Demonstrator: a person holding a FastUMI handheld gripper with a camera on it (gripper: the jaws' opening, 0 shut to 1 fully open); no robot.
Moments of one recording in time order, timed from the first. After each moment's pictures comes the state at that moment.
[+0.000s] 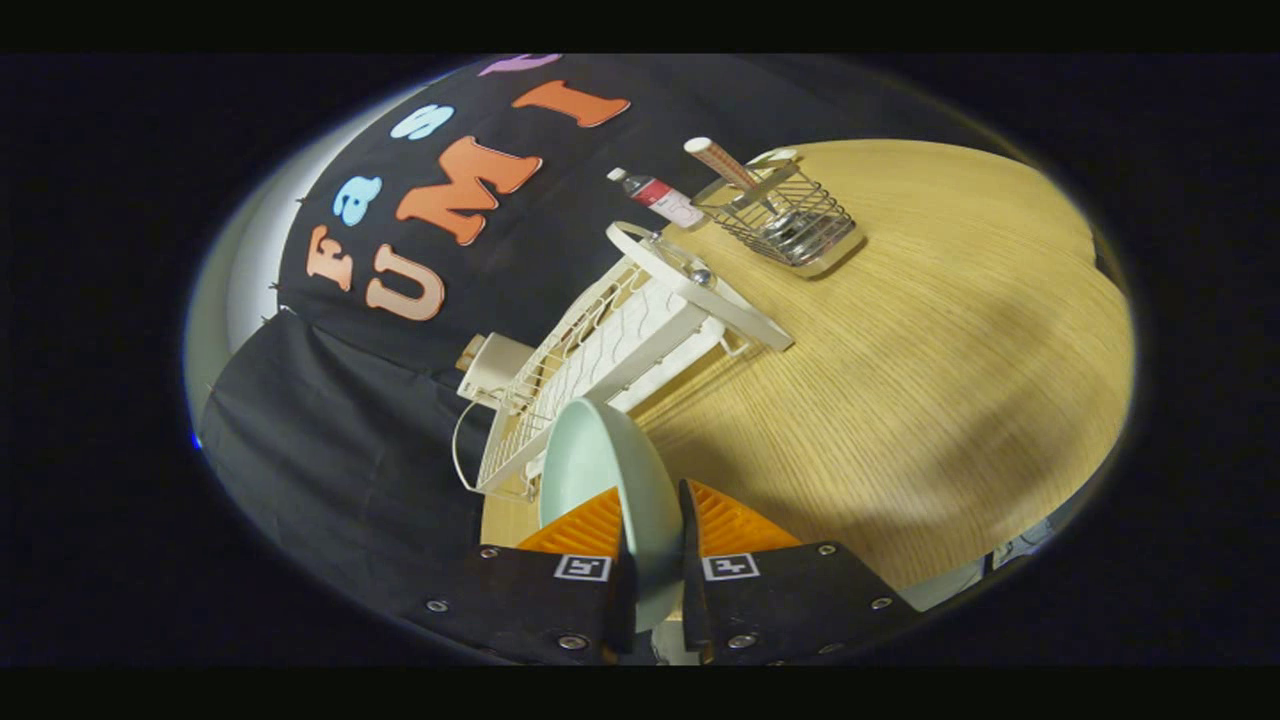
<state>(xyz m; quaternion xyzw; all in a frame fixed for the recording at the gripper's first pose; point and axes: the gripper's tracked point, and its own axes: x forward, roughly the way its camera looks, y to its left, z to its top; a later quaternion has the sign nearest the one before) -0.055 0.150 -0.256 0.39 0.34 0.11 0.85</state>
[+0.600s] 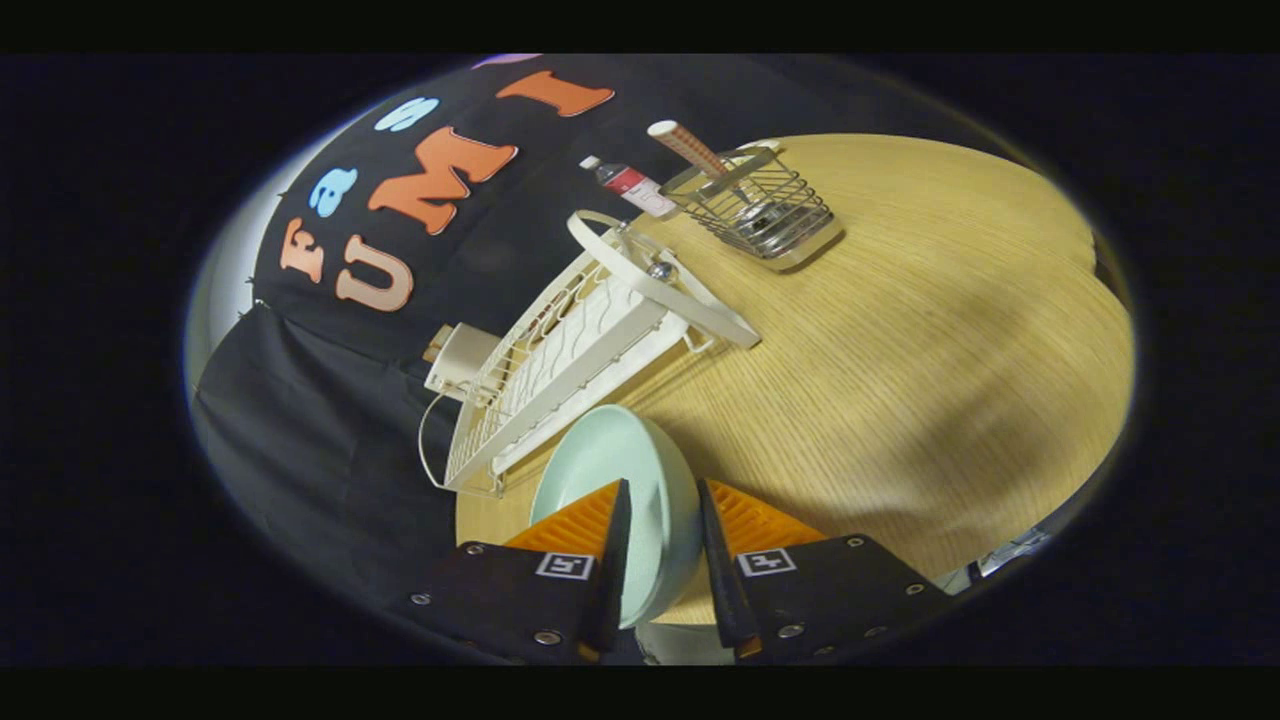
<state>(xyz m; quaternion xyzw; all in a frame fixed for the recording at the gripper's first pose) -0.046 0.133 -0.266 0.36 0.37 0.07 0.86</state>
